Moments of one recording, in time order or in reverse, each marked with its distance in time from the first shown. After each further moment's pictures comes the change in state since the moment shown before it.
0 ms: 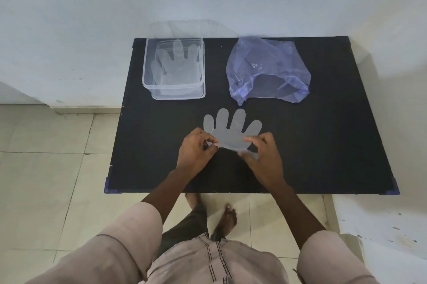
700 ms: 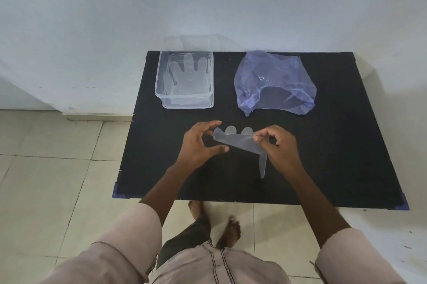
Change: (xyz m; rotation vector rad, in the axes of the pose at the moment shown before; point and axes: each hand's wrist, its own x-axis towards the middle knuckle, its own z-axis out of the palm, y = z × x) left_hand 0.011 0.011 -0.035 -0.202 0.017 0.060; right_hand 0.034 -0.026 -0.042 0.221 -0.015 -0.092
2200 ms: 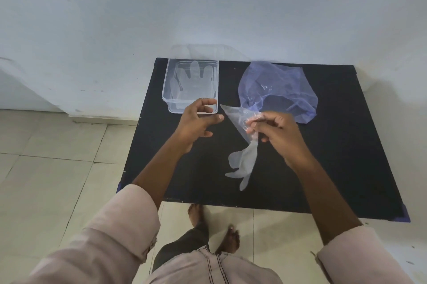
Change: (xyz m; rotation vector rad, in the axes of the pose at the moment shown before) left_hand 0.025 0.055 -0.044 -0.374 -0.029 -0.253; right_hand 0.013 -0.078 -0.029 0.294 -0.135 0.054
